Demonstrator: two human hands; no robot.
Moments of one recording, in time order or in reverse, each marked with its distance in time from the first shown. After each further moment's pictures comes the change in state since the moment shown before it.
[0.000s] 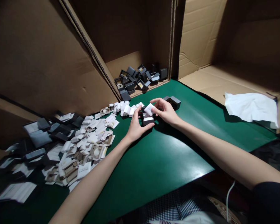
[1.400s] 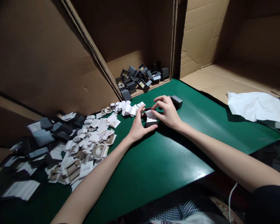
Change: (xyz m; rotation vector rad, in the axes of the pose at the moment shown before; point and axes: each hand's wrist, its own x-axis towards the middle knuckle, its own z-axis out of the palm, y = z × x) left_hand -0.002 0.005 -0.001 -0.012 -0.082 0.015; right_hand -0.008 -0.010 0.000 -0.599 0.094 -0.331
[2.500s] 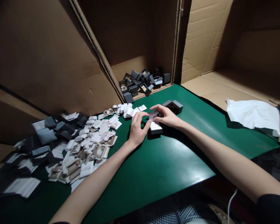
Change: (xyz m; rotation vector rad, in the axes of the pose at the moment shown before) left_hand -0.005 0.016 -0.001 0.255 0.219 0.120; right_hand 0.004 0.020 0.004 0.482 -0.367 0.275
